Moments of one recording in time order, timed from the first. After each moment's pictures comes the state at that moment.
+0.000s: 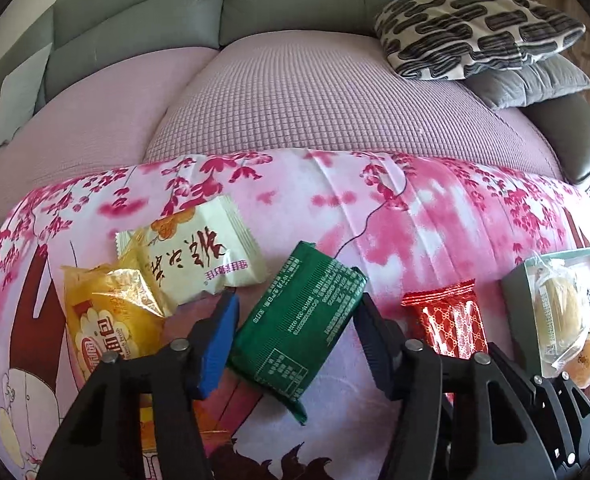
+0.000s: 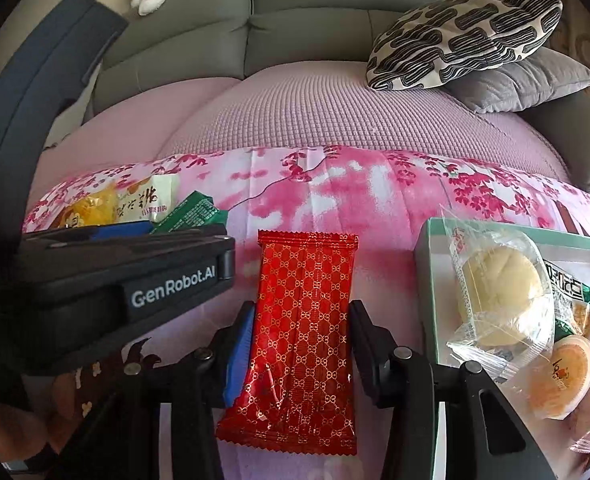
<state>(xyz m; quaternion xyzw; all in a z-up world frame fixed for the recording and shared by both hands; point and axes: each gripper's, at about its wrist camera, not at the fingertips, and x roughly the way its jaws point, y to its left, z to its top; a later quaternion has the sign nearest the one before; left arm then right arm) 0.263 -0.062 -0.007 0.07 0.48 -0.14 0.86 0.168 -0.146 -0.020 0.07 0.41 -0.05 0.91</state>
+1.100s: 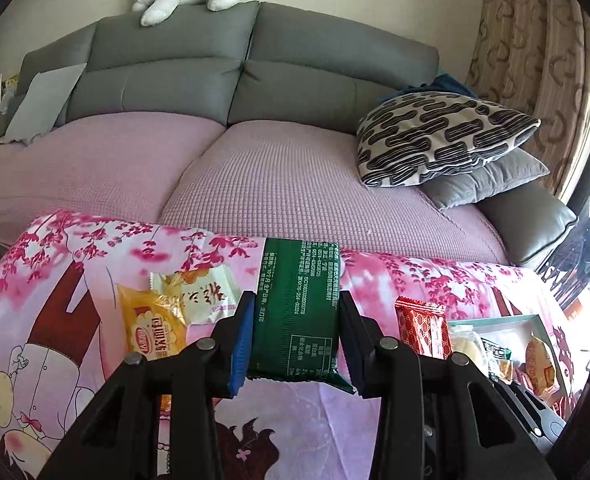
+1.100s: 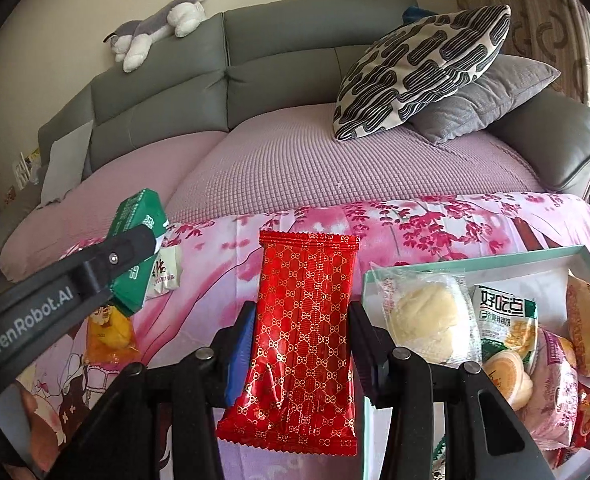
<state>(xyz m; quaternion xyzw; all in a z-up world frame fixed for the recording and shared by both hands) 0.200 -0.043 0.070 -0.03 0.36 -0.17 0.92 0.138 -0.176 0.033 0.12 0.35 -0.08 0.93</state>
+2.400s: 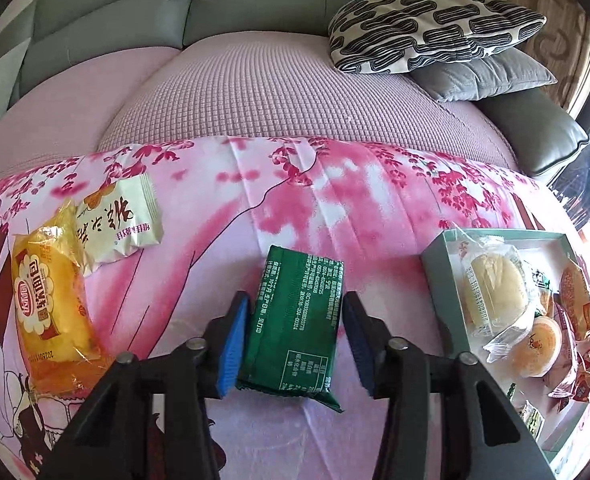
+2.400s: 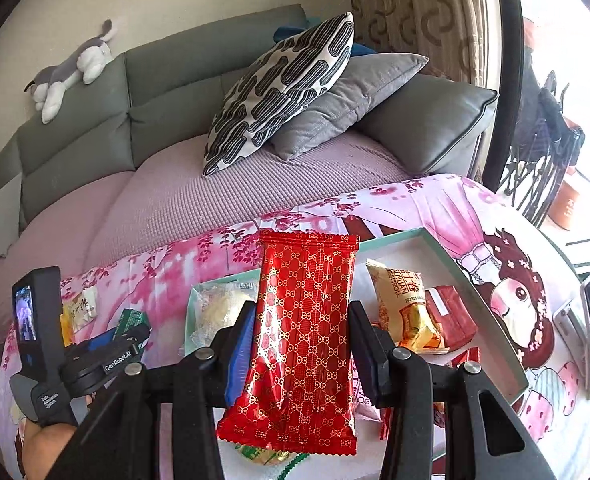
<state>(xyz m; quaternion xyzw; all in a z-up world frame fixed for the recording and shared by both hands) 0.221 -0.097 -0.008 0.04 0.48 -0.20 0.85 0.043 -0.276 0.087 0.15 0.35 -0.23 0.90</state>
